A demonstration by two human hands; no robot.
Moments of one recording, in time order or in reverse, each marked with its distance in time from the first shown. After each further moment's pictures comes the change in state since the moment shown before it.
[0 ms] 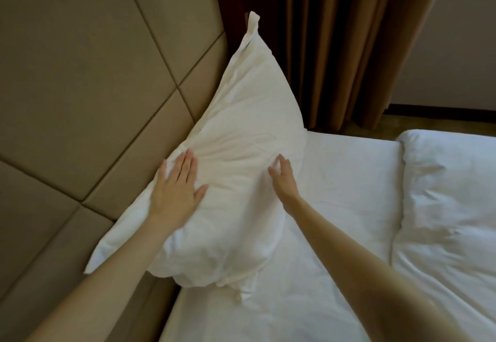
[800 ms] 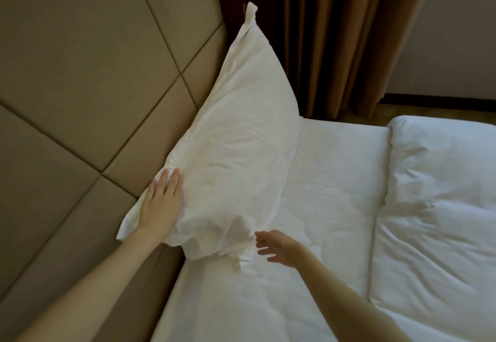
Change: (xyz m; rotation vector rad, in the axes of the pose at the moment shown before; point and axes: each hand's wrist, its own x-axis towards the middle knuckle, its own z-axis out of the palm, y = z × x) left_hand -0.085 -0.018 0.013 0.053 -0.192 -0.011; right_hand -0.124 0.104 0.007 0.069 -0.500 0.639
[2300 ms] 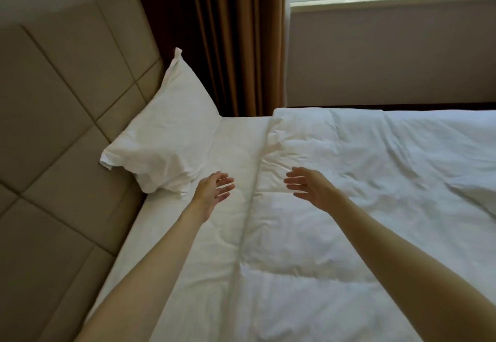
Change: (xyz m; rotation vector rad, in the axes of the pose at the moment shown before) left_hand -0.366 0.252 -0.204 -2.122 -0.381 -0.173; right_hand -0.468 0.241 -0.077 0.229 0.458 -0.523
